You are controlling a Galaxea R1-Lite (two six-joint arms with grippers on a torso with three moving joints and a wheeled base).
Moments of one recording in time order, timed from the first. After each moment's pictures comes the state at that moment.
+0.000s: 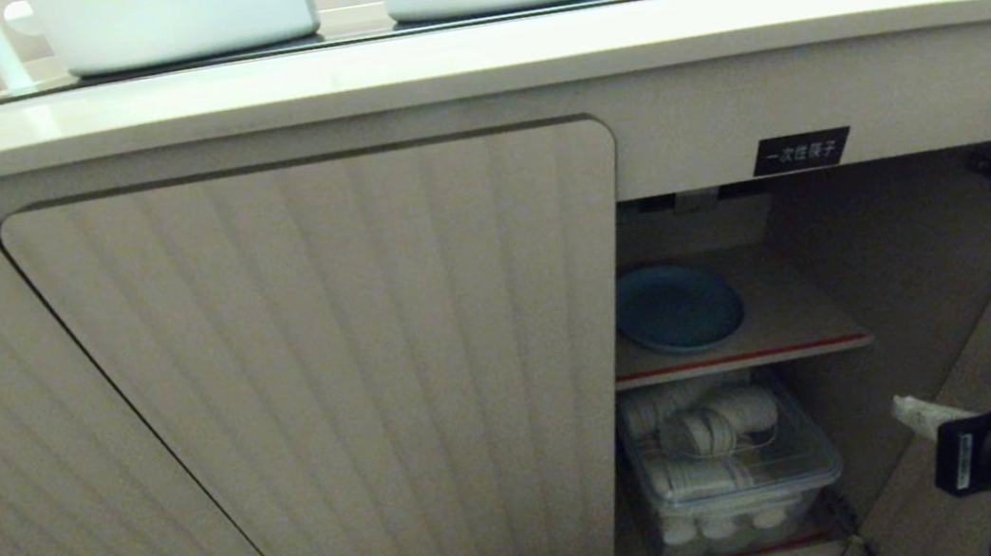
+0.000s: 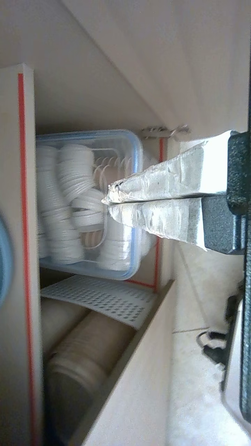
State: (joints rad) left arm 0.00 0.00 0.00 0.00 0.00 0.00; right arm 0.06 1.62 0.00 -1.24 0.09 0.07
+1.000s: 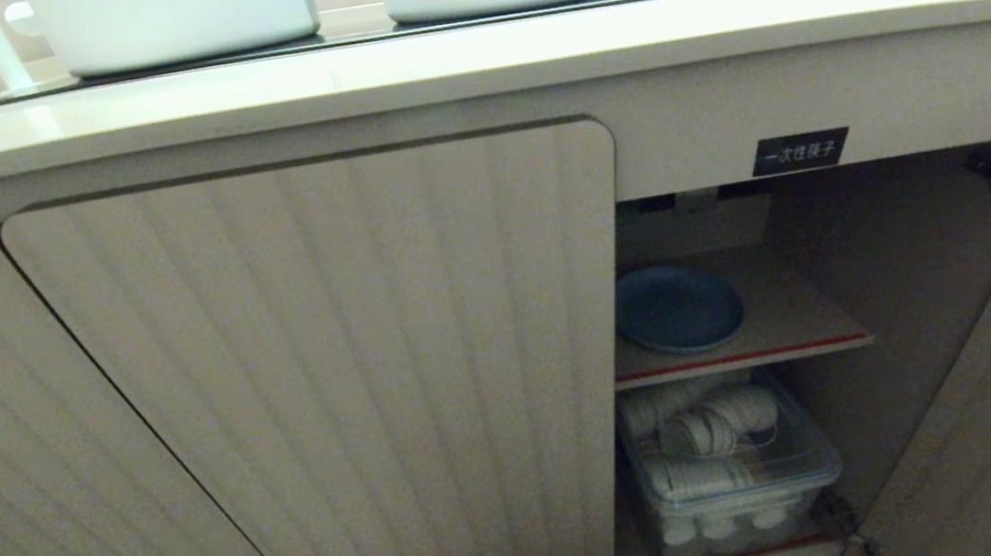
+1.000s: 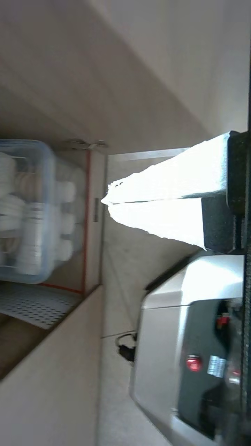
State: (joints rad) left arm 0.00 0.00 0.00 0.00 0.00 0.00; right arm 0.04 0.86 0.00 -0.31 0.08 0.00
